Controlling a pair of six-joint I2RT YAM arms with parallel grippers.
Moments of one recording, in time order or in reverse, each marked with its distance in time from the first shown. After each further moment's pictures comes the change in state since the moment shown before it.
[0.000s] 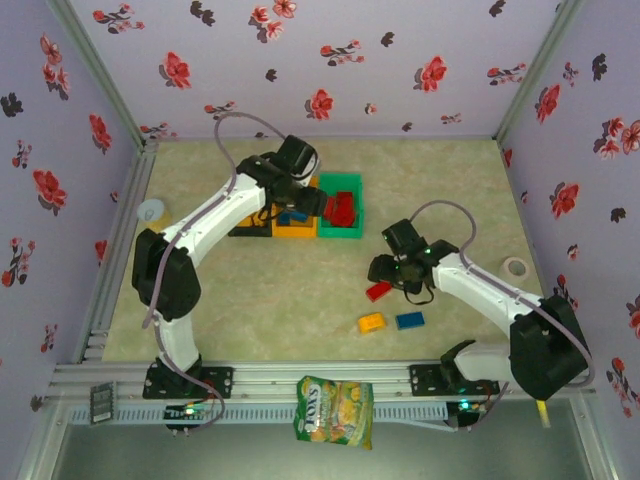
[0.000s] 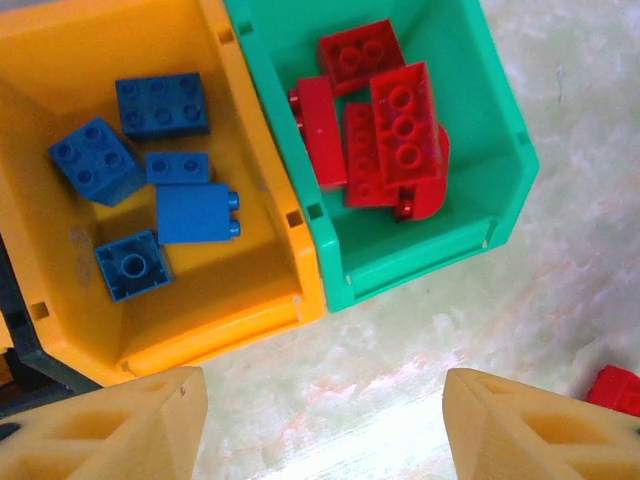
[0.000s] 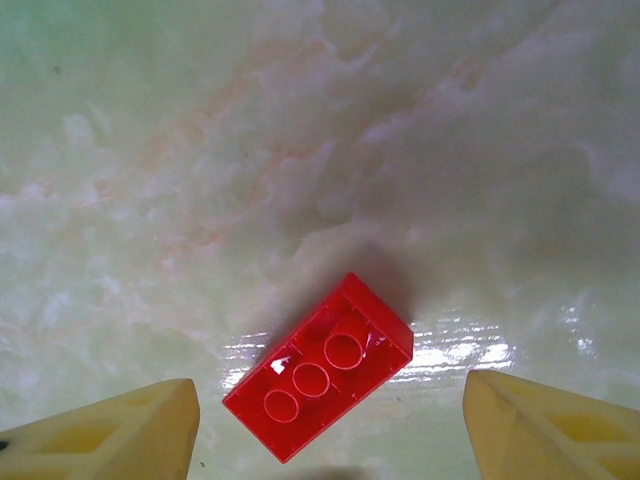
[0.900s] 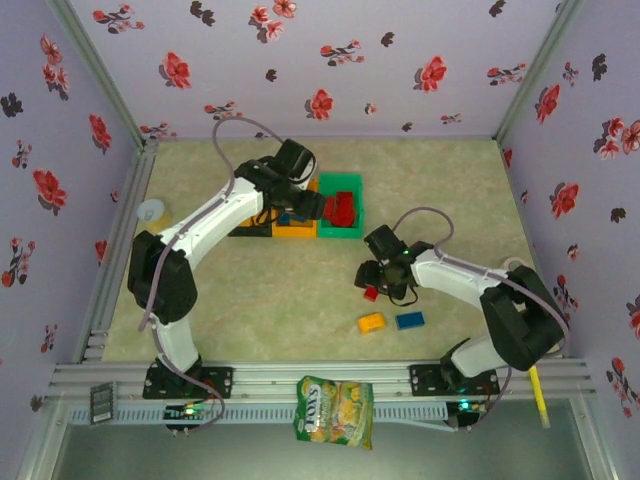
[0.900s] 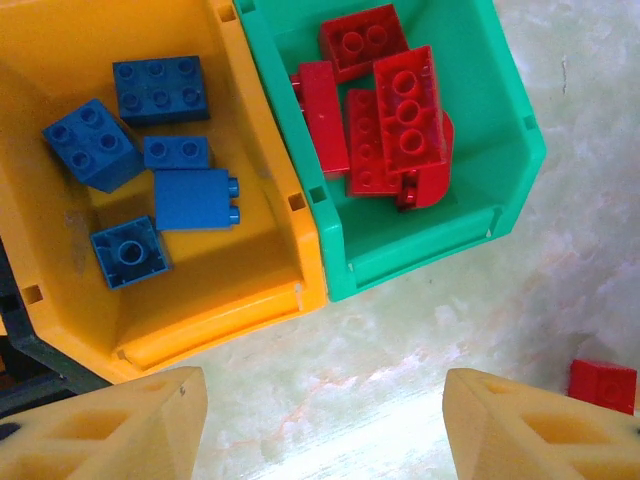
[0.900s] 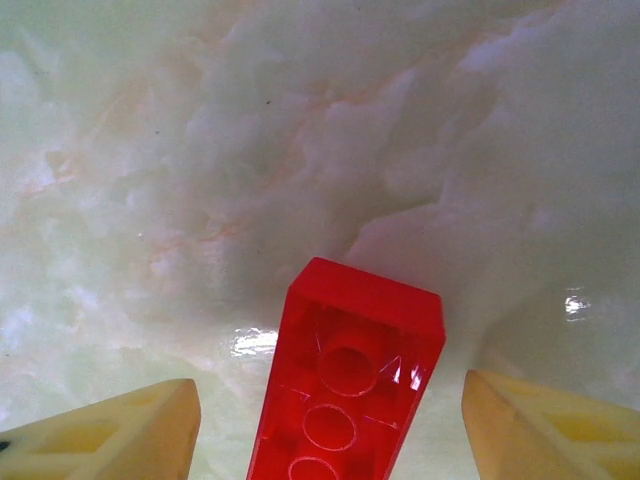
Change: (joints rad) left arm 0.000 -0.027 -0.044 0.024 0.003 -0.005; right arm 0.074 0.182 0.002 0.122 -0.031 0.090
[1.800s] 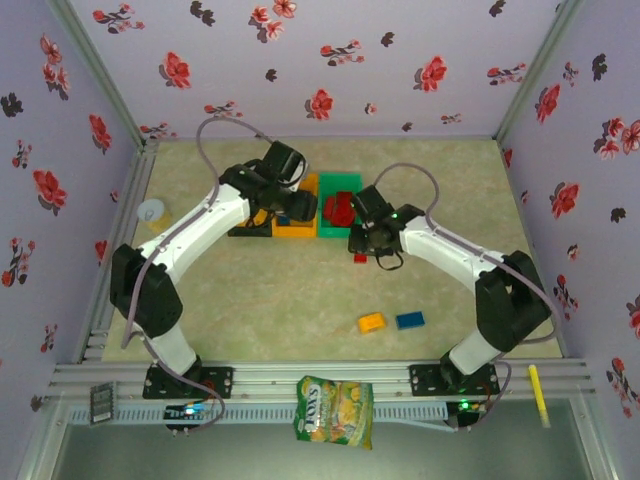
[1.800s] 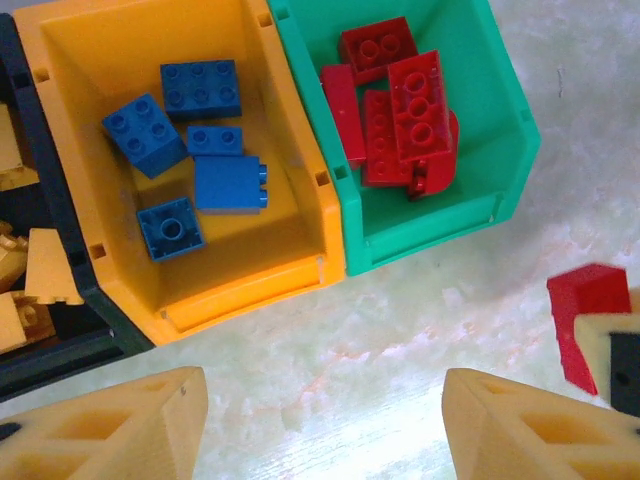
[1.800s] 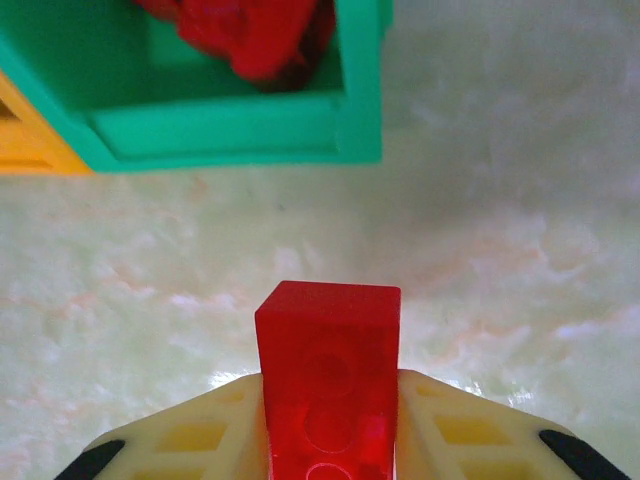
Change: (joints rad) left arm 0.004 -0.121 -0.085 0.000 -0.034 0.000; right arm -0.008 0.127 0.404 -0.142 0.093 -0.228
